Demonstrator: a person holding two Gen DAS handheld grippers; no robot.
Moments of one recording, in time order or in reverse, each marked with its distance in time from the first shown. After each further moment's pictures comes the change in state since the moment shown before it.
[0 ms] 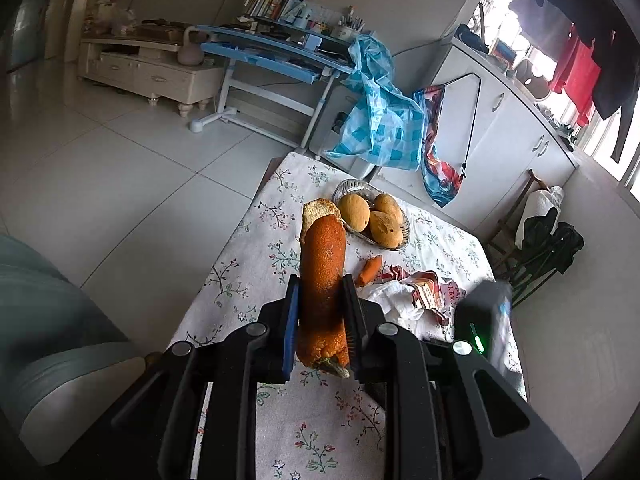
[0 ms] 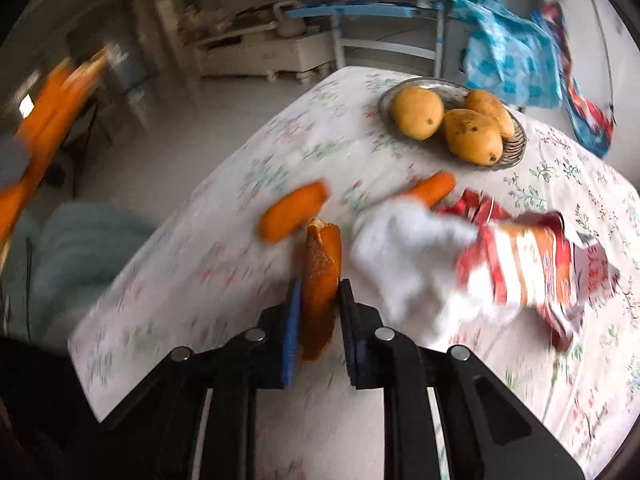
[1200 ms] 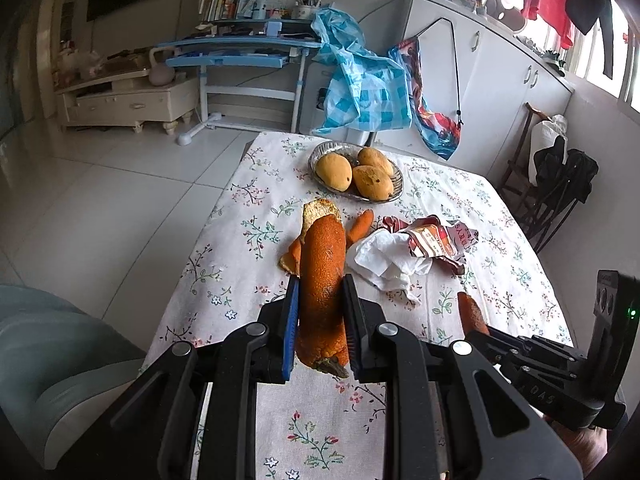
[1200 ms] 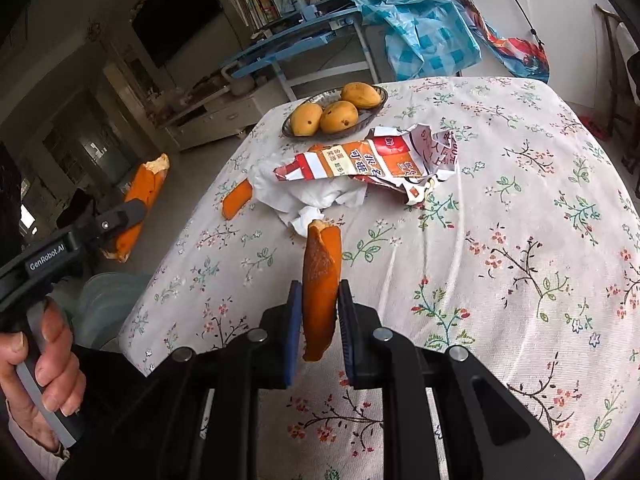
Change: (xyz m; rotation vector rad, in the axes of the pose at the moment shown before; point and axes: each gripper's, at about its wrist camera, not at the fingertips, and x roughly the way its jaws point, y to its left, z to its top) left arm 0.027 -0.048 -0.032 0.228 0.058 0.077; right arm -0.078 -0.066 -0.073 0.365 -0.164 0.056
